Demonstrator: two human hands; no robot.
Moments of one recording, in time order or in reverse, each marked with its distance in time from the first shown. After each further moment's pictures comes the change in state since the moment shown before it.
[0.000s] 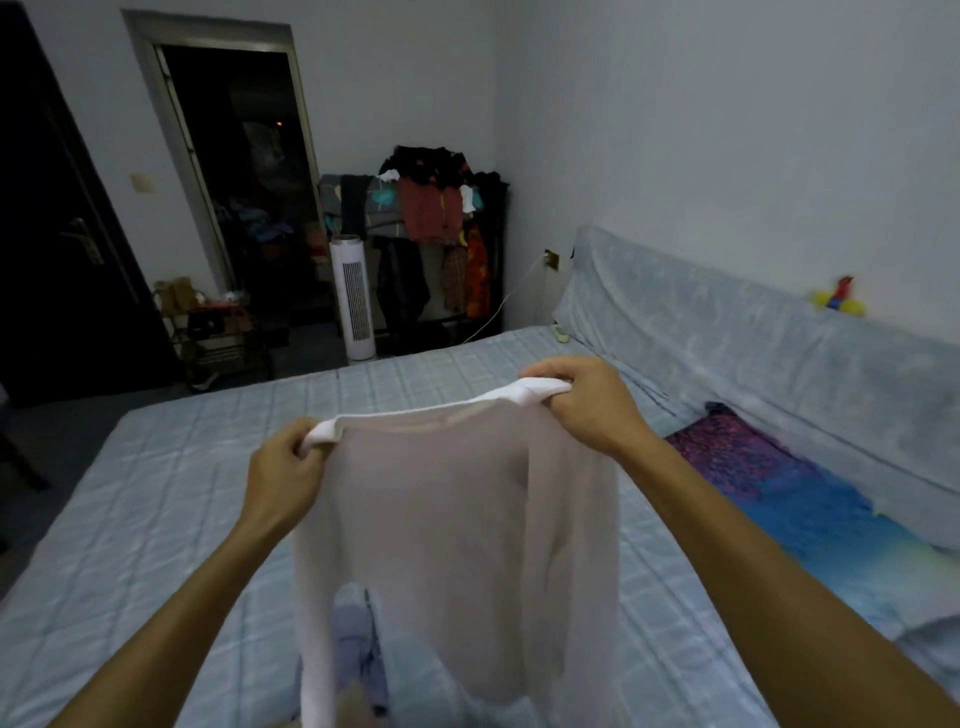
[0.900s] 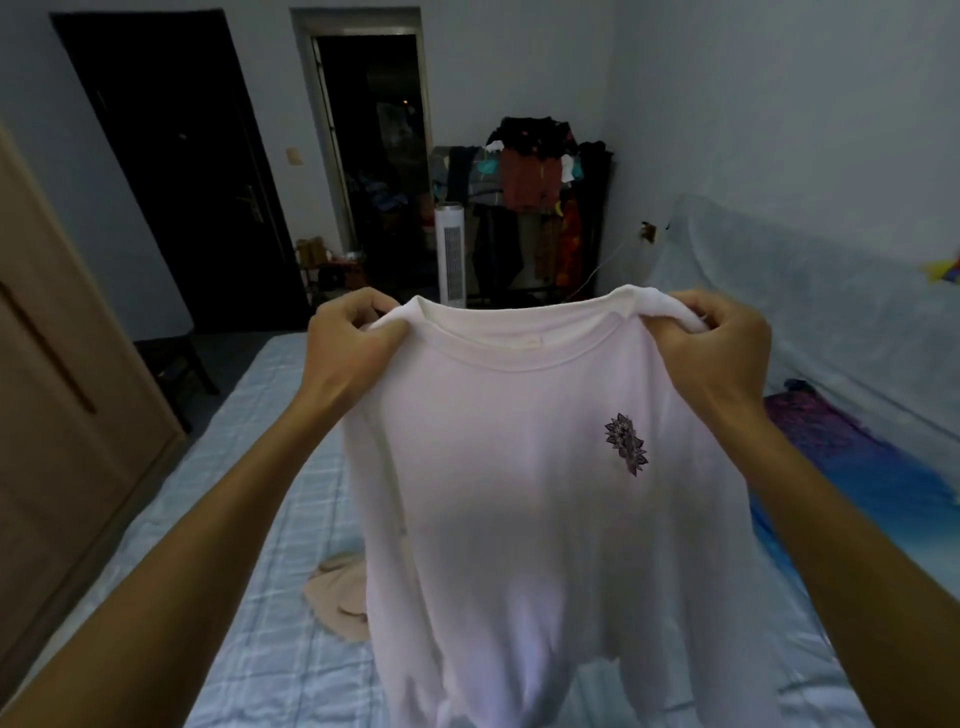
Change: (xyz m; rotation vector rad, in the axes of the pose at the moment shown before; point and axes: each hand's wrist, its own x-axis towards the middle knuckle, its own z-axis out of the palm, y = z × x) left_hand -0.165 0.151 -0.068 -0.096 0.149 0.109; right_hand -0.155 0.011 -0.099 0.229 0.477 -0.211
